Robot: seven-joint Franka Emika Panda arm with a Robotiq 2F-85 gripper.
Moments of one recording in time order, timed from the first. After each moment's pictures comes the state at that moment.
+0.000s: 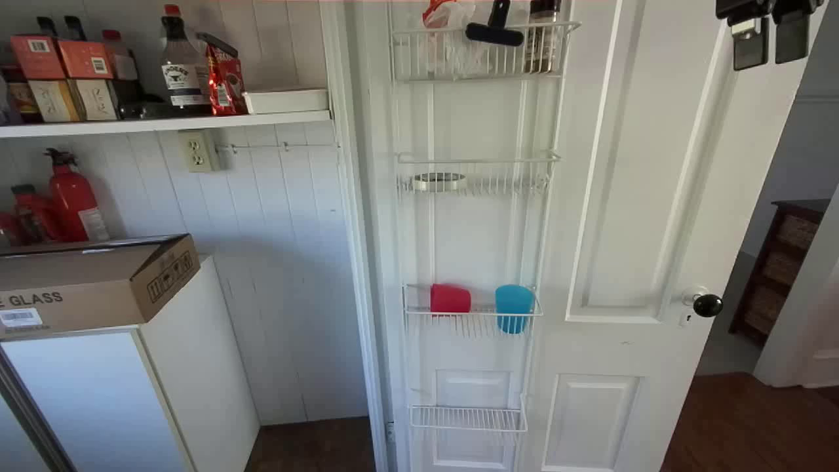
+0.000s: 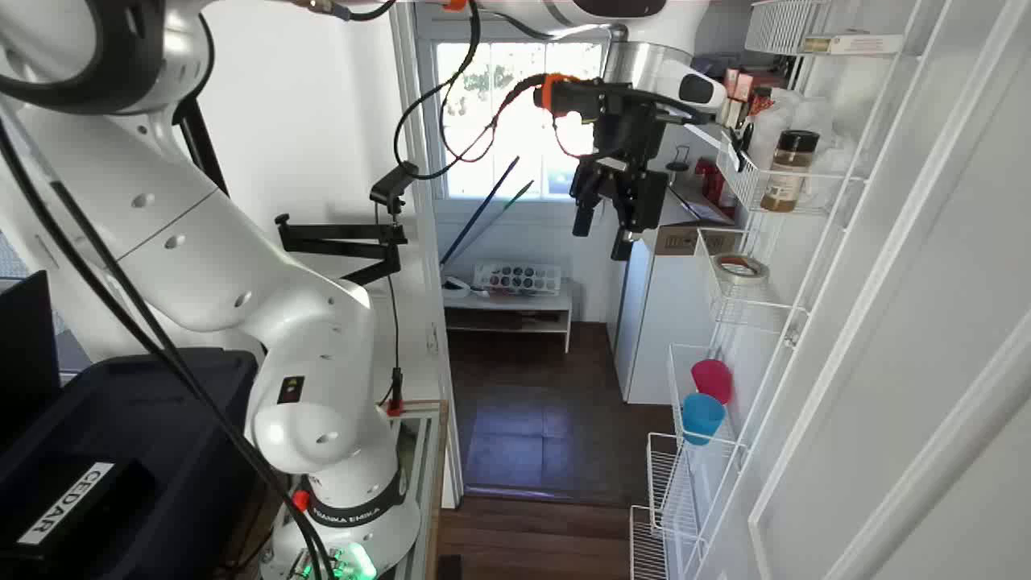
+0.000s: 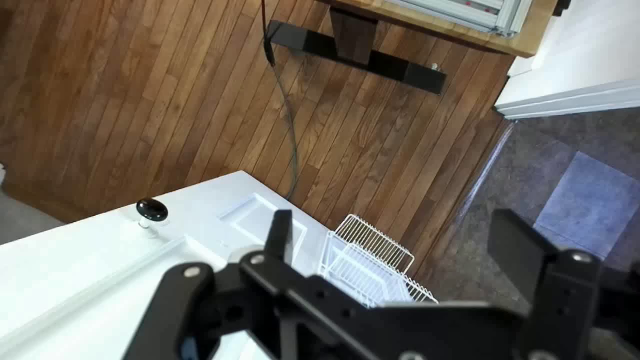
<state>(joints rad) 0.13 -0.51 0.17 -2.15 -0.03 1.44 -0.01</state>
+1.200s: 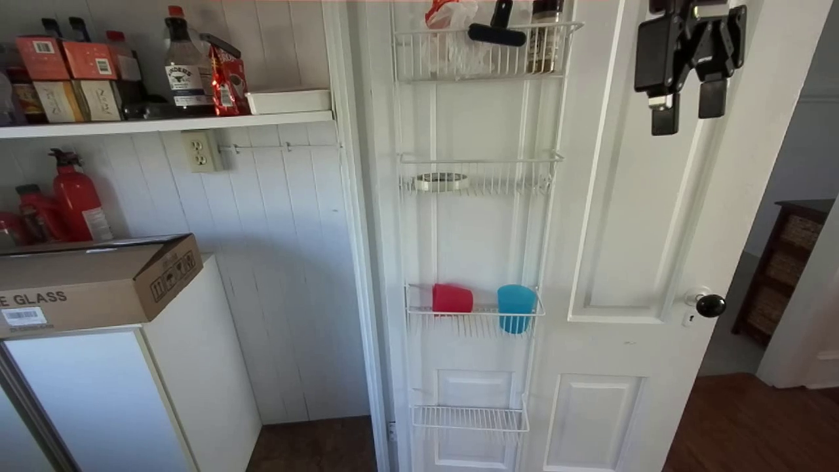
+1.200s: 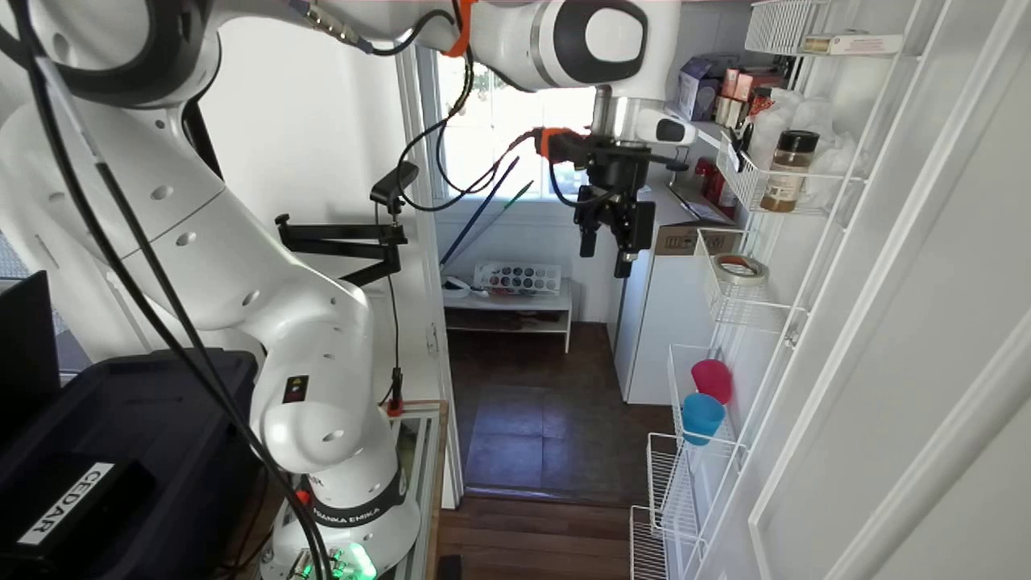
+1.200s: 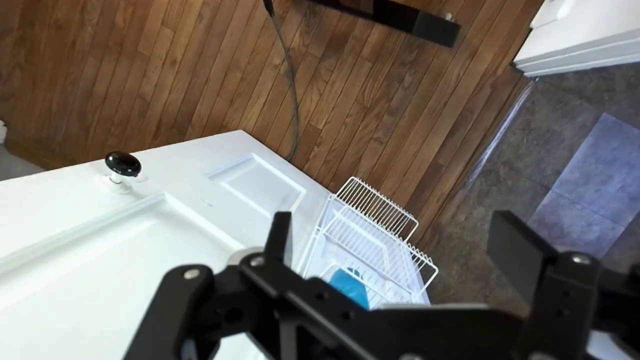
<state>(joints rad) 0.17 -0.46 0.26 -2.26 -0.03 1.70 0.12</state>
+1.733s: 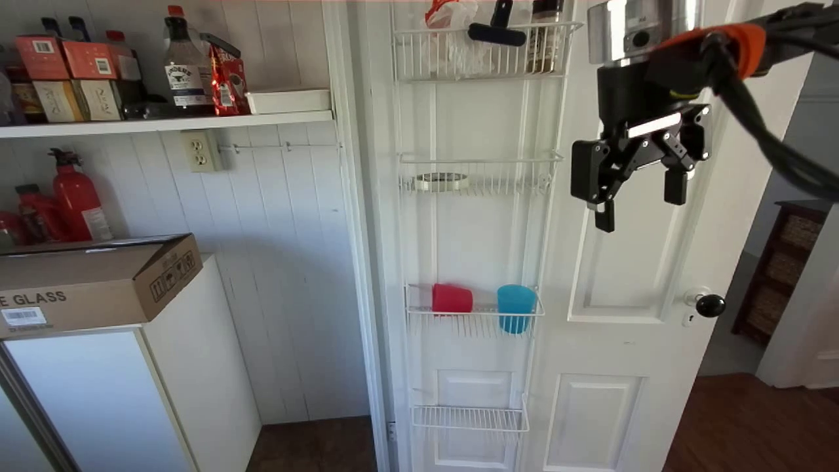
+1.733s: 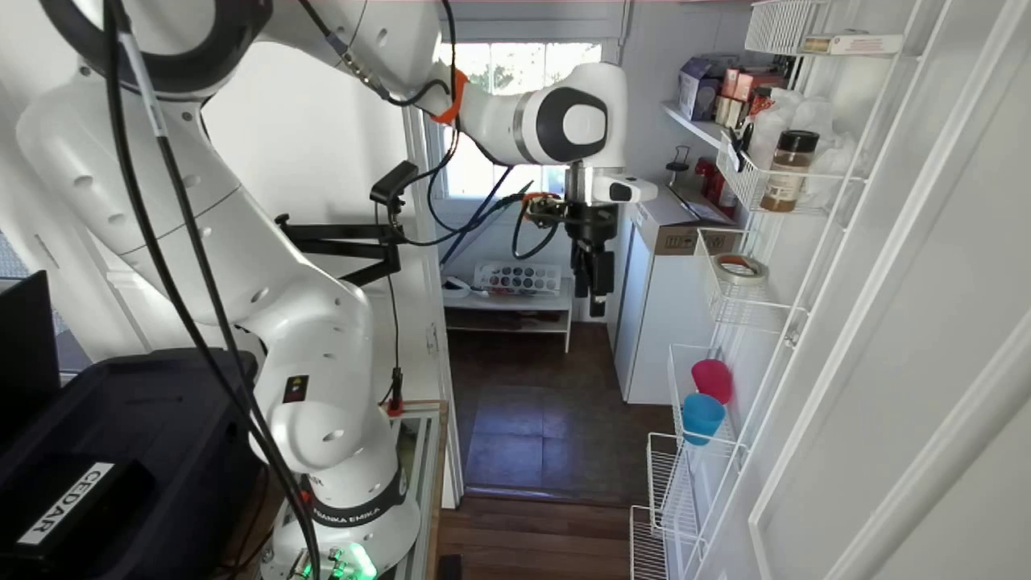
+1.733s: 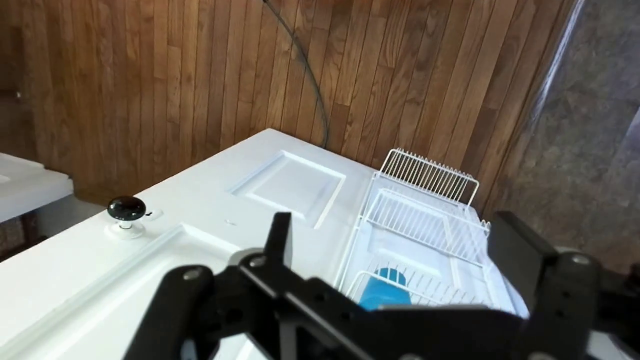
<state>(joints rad) 0.17 -0.40 0.41 -2.44 -0.09 1.97 0.56</state>
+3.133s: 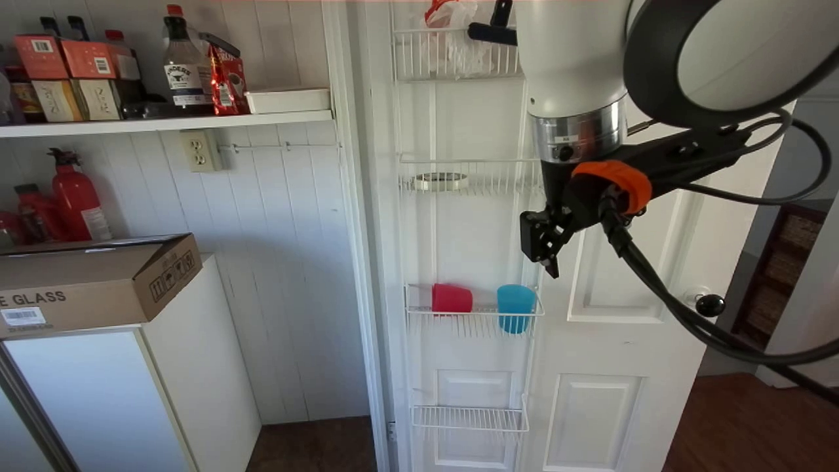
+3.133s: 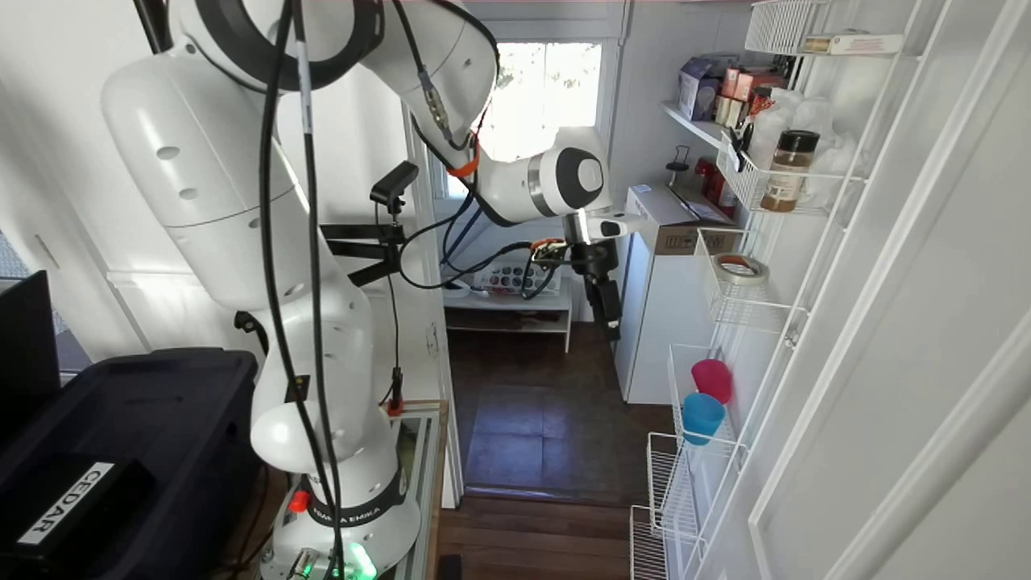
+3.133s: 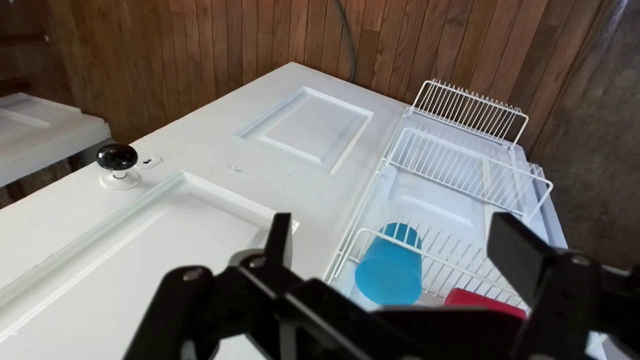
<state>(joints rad) 0.18 -0.16 0.48 -2.45 -0.43 2.21 0.94</state>
